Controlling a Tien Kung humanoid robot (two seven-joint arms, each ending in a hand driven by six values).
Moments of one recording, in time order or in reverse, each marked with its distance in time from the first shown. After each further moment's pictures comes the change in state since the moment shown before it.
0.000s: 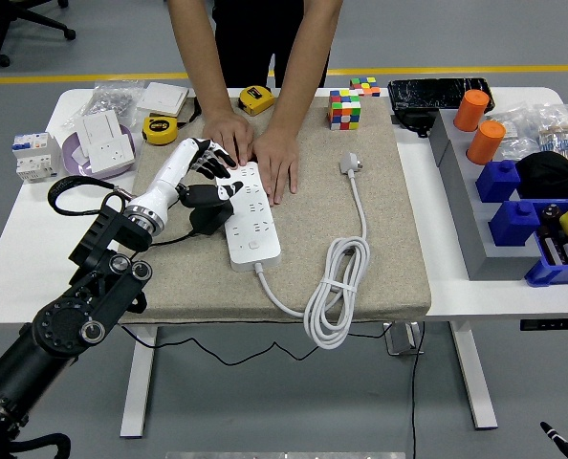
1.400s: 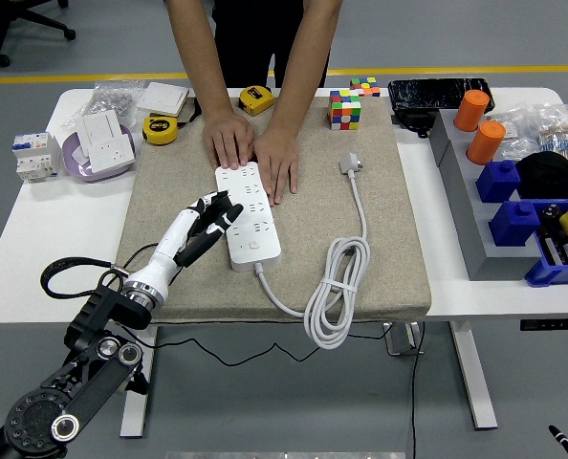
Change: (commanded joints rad) left arm 0.306 0.027 0.072 -0.335 -0.098 0.056 0.112; right arm -0.013 -0.007 0.058 0.000 -0.041 -0.001 0.004
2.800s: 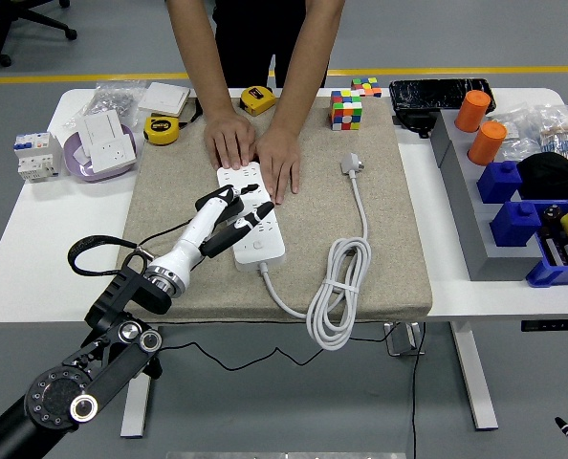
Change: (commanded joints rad) left arm -0.112 0.009 0.120 0.061 0.029 -0.025 0.002; right arm 0.013 -0.006 0.036 0.000 -0.007 -0.003 0.008
